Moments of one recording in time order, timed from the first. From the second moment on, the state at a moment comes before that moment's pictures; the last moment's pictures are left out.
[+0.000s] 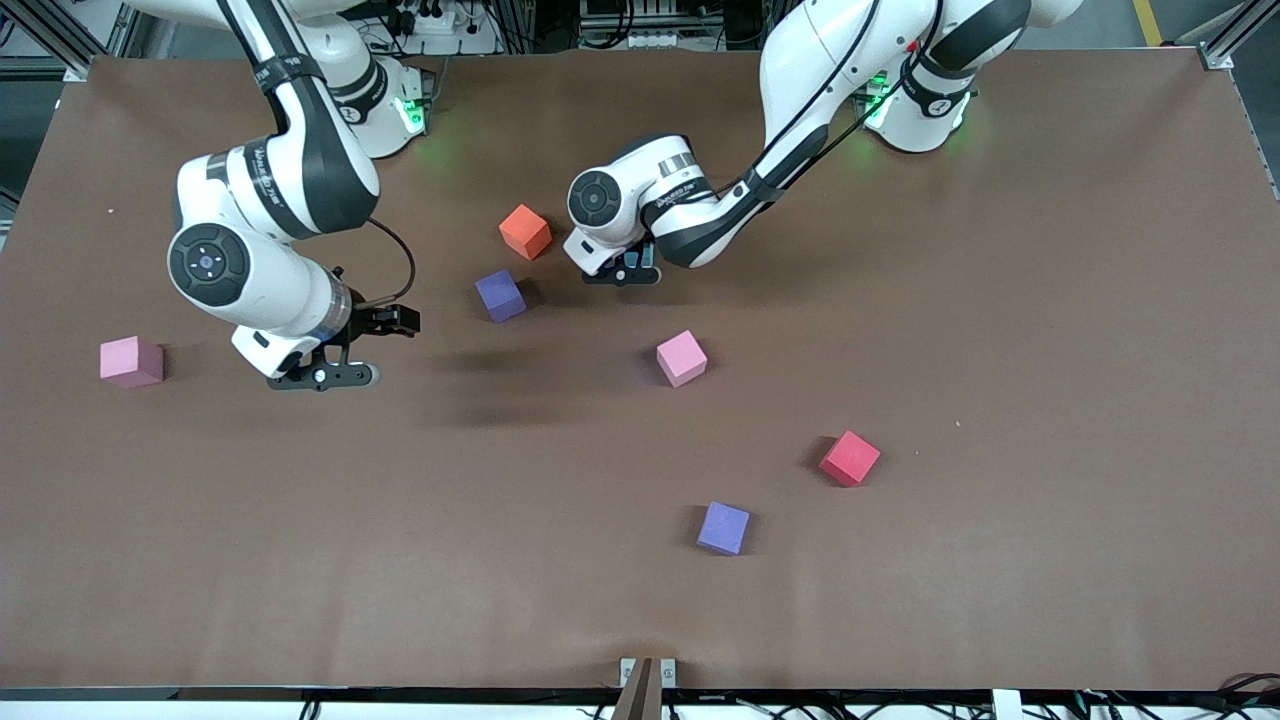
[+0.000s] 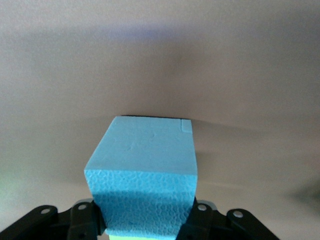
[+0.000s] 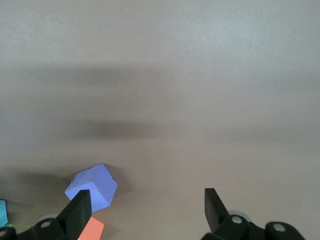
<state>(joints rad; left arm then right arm) -0.56 0.79 -0.55 -1.64 0.12 2.04 -1.07 0.25 0.21 0.02 -1.90 0.05 1.90 0.20</state>
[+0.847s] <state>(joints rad) -0.59 0.79 -0.55 -1.63 0.12 2.00 -1.07 0.26 0.22 0.03 -1.90 0.05 1.91 0.19</state>
